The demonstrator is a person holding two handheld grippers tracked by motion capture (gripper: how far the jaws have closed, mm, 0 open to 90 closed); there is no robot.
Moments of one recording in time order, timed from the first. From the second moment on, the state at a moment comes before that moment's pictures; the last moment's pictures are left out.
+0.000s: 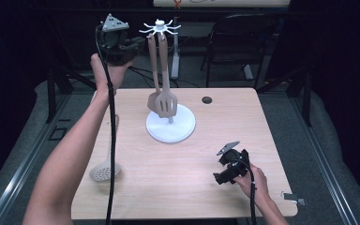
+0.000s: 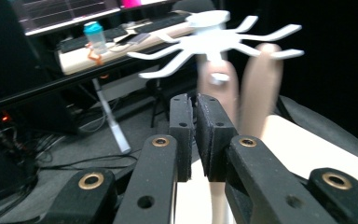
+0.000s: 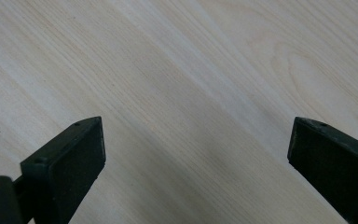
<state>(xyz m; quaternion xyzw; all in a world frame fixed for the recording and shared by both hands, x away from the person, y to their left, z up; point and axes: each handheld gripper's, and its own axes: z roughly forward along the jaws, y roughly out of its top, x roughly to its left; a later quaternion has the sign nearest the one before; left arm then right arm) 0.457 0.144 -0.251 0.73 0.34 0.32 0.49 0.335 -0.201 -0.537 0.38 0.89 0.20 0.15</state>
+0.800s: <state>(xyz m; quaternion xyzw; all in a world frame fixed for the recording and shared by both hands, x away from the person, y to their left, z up) 0.469 0.132 -0.239 0.72 0.37 0.35 0.48 0.336 -0.200 -0.537 0.38 0.89 0.19 0.15</state>
